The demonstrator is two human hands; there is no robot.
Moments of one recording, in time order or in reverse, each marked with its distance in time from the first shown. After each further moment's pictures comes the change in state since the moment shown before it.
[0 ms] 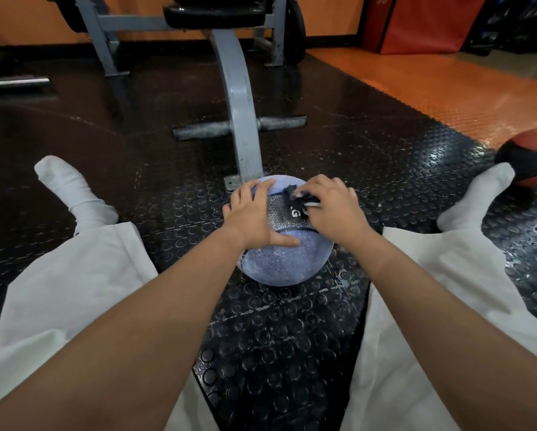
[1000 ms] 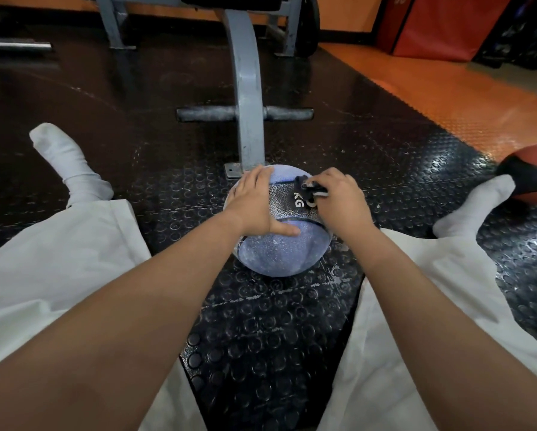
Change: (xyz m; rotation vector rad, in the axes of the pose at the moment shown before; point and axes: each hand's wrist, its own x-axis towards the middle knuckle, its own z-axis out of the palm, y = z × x) left_hand 0.006 -0.002 0.005 -0.090 -0.007 0.024; right_hand 0.005 0.007 0.001 0.009 0.060 0.049
